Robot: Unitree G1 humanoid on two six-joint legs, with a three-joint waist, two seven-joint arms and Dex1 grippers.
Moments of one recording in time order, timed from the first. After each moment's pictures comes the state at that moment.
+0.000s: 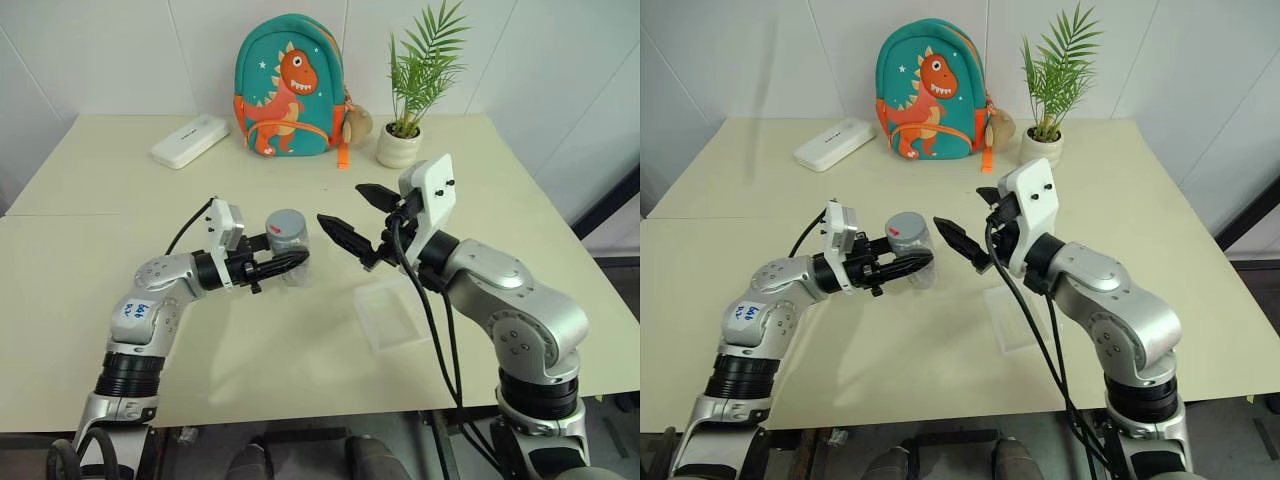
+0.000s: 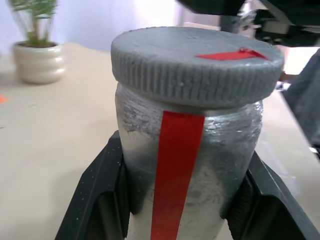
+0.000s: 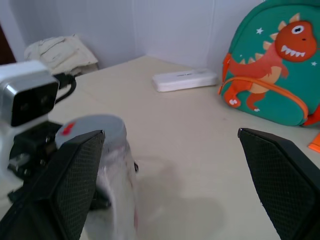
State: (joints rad) left arm -0.57 0.48 0.03 0.03 -0.51 0.37 -0.97; right arm -0.64 -0.30 0.02 -0.57 0.61 0.90 0.26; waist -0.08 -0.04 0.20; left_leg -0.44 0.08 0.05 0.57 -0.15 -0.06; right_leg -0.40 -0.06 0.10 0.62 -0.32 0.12
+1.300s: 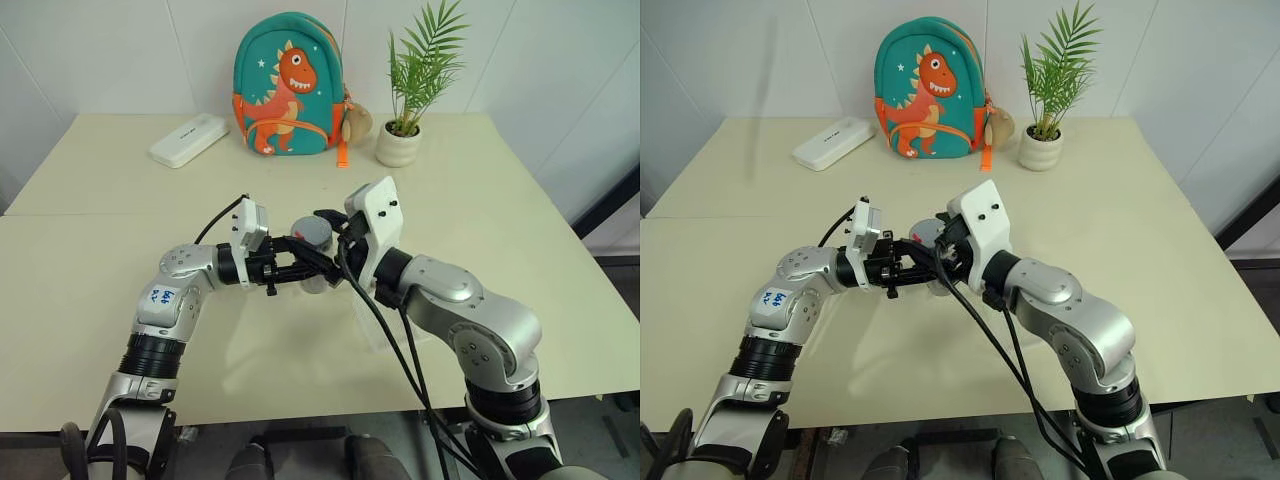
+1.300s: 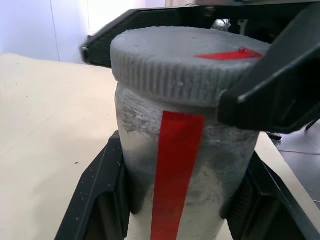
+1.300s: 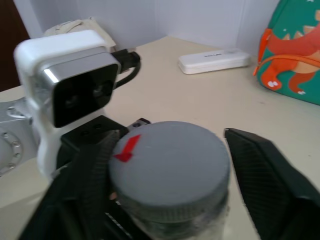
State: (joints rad) left arm -0.66 0.44 -0.03 0.13 -0.47 0.33 -1.11; right arm -0.64 -0.22 0.16 -0.58 0.55 0.96 0.22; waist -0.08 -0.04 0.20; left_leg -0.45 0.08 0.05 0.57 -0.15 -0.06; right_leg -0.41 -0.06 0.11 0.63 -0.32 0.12
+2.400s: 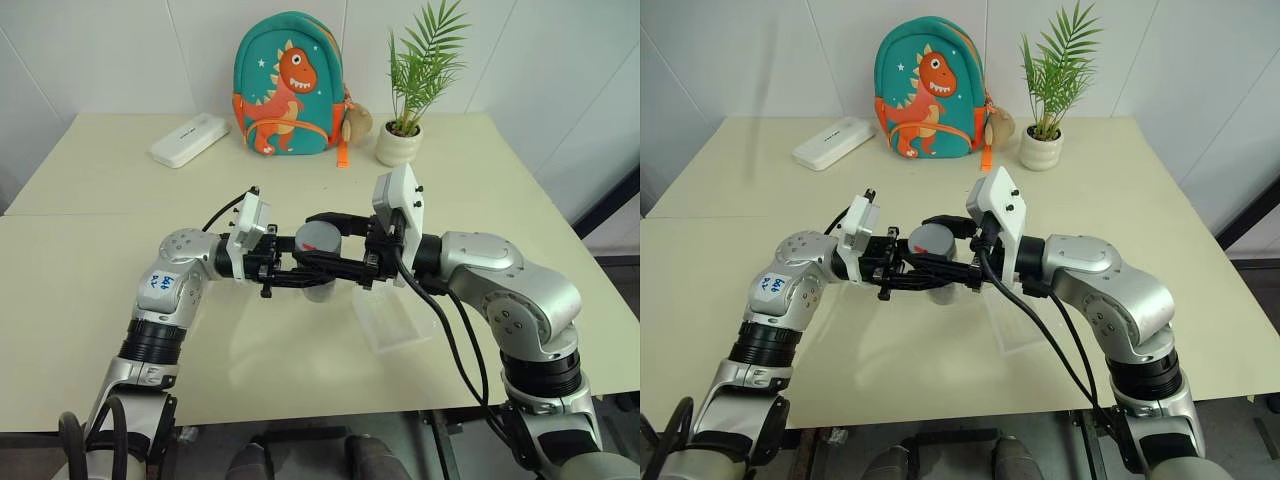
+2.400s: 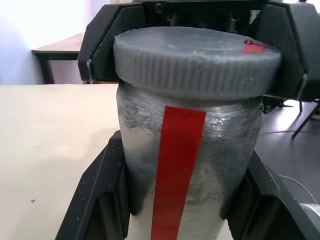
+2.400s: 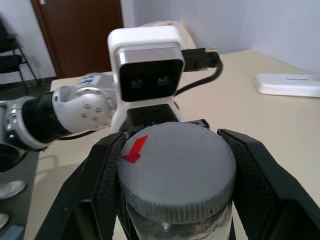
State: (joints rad) left arm -0.75 0.46 -0.05 0.17 -0.48 0.30 -1.35; right arm -0.74 -0.41 0.08 -0.45 0.66 0.87 0.75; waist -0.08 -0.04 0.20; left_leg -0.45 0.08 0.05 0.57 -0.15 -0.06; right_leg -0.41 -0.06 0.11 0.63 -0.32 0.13
